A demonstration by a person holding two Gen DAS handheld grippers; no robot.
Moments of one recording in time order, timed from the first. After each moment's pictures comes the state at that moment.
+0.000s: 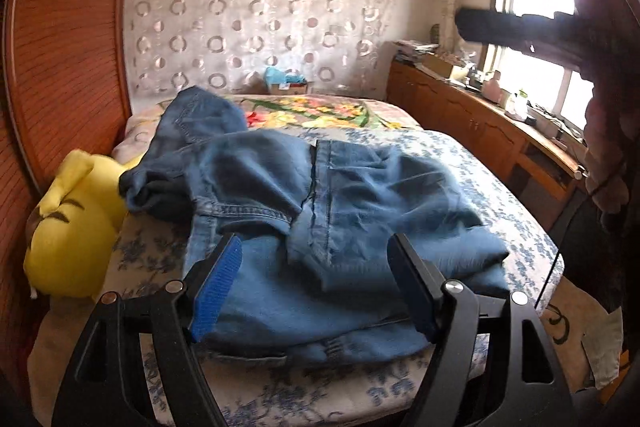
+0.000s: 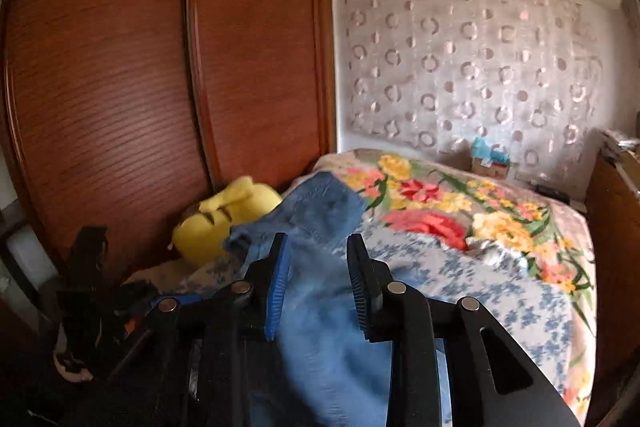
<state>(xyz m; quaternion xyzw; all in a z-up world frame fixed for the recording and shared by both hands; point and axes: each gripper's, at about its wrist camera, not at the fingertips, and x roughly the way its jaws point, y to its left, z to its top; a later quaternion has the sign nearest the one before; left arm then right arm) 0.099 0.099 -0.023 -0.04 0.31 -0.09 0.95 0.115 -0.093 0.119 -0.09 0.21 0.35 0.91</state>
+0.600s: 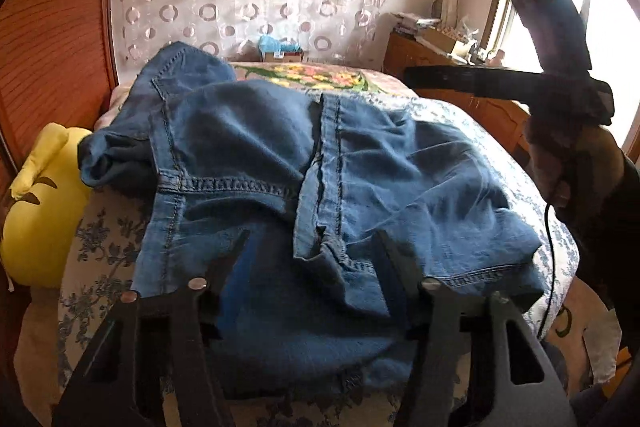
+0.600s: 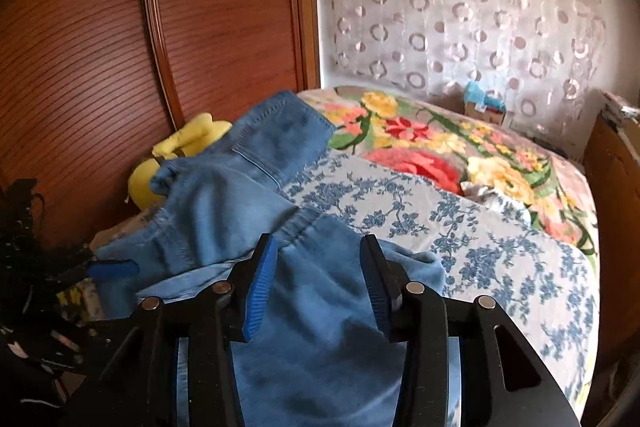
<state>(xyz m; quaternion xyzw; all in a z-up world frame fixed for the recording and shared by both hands) 0.145 0.092 -0.067 -0.04 0.36 -0.11 0.93 0.240 -0.056 0.108 -0.11 0.30 0.33 0.89</state>
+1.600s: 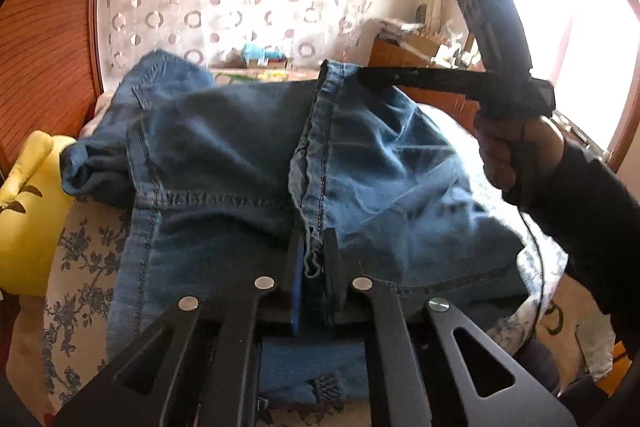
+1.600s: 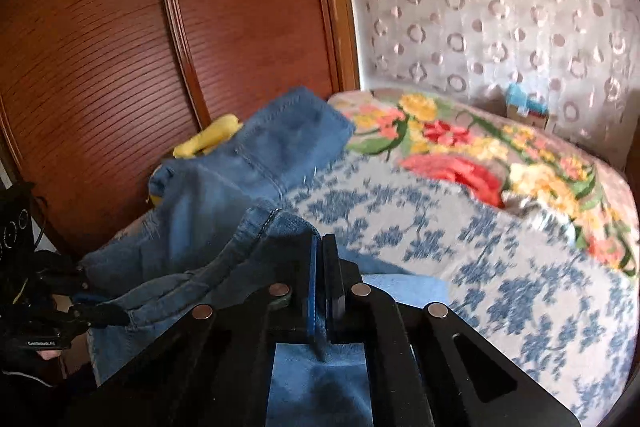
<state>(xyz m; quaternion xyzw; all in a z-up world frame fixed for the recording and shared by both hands) 0.141 0.086 -0.058 -0.05 0.34 -0.14 0.93 0.256 -0.030 0.138 -0.10 0.27 0.40 0.87</state>
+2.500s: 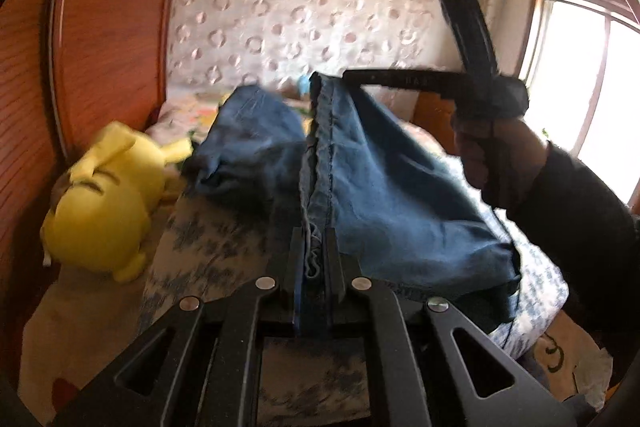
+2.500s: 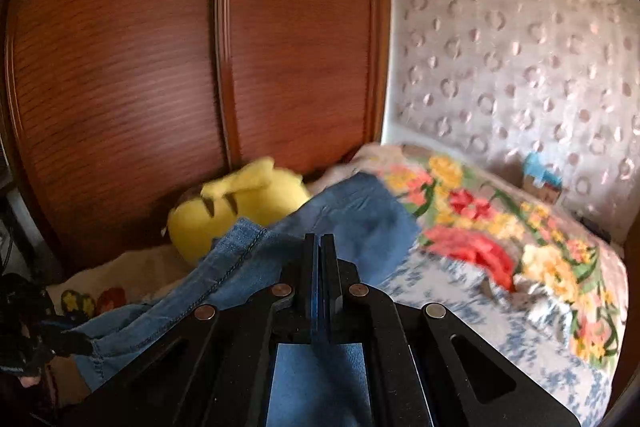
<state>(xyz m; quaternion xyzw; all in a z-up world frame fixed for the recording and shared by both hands) 0.082 0.164 -0.037 -0.10 0.30 -0.04 0.95 0.245 0.061 0.127 -0.15 0.22 0.43 0.86</state>
